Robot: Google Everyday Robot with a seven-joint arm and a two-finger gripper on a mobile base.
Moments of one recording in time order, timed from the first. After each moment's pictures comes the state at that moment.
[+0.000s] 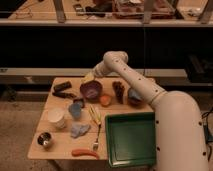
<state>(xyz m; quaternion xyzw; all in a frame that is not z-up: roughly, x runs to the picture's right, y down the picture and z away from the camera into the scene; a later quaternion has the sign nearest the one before) -0.073 -0.080 0.901 0.16 -0.27 -0.80 0.51</state>
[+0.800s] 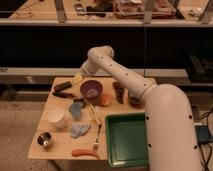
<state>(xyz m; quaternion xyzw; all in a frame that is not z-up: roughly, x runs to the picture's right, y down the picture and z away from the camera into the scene) -0.136 -0.079 0.870 0.16 -0.28 -0.84 0.44</state>
